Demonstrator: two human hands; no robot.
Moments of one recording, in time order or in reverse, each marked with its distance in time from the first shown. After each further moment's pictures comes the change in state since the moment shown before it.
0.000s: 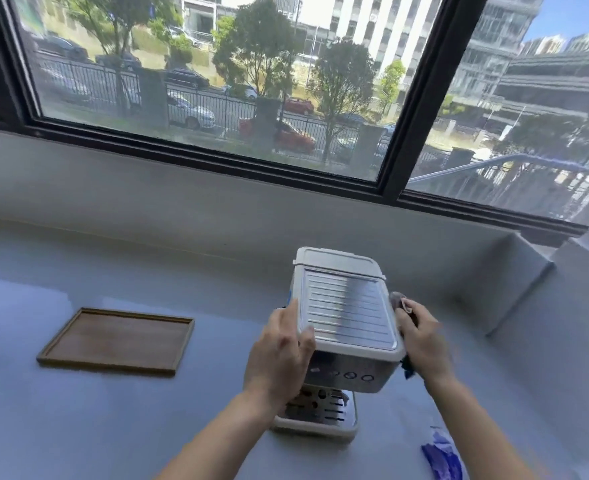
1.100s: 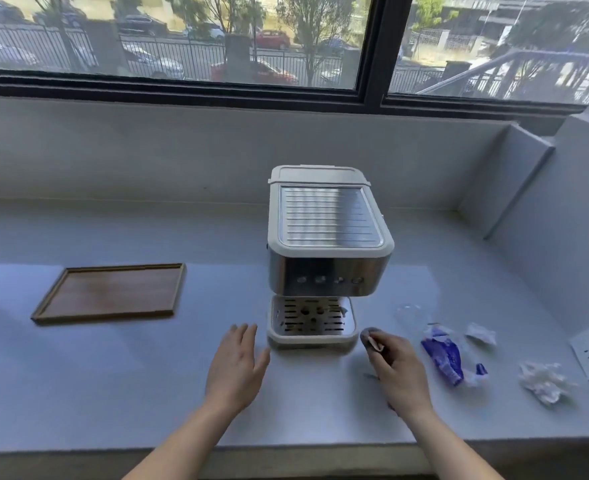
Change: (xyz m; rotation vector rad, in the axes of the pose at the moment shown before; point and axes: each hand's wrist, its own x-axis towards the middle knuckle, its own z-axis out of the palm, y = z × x) left_hand -0.107 -0.140 0.074 0.267 -0.304 -0.203; right_hand -0.165 0.138 0.047 0.005 -0.109 0.213
